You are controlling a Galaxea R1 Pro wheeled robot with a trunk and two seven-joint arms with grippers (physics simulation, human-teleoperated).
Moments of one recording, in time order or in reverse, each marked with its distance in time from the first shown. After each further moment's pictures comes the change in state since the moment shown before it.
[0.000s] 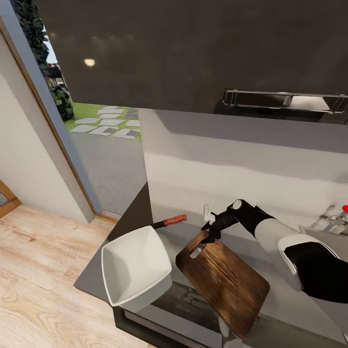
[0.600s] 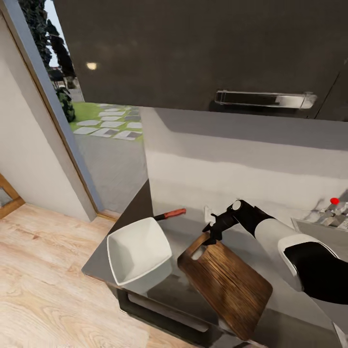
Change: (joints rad) left arm 0.000 0.000 -0.001 0.000 0.000 0.000 0.000; right arm 0.001 -0.001 0.032 0.001 0.012 0.006 0.004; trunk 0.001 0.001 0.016
